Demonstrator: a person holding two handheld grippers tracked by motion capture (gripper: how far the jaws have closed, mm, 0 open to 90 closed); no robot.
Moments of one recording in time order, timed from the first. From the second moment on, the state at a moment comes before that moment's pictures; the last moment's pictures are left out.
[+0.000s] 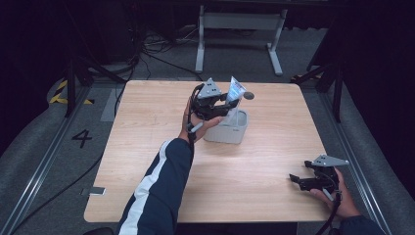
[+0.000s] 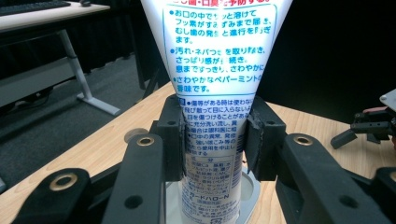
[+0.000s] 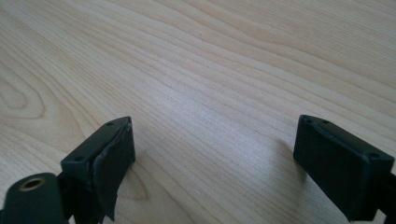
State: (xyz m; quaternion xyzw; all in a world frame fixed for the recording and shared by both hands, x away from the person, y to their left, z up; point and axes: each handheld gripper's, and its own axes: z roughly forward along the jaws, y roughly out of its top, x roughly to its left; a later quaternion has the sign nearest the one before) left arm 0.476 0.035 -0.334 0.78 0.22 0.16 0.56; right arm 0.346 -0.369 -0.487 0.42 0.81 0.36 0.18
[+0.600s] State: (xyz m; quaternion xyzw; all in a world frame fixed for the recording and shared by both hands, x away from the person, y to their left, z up) left arm 0.487 0.034 -0.345 0.78 0.23 0.16 0.55; right arm 0.346 -0.369 -0.487 0.42 0.81 0.36 0.18
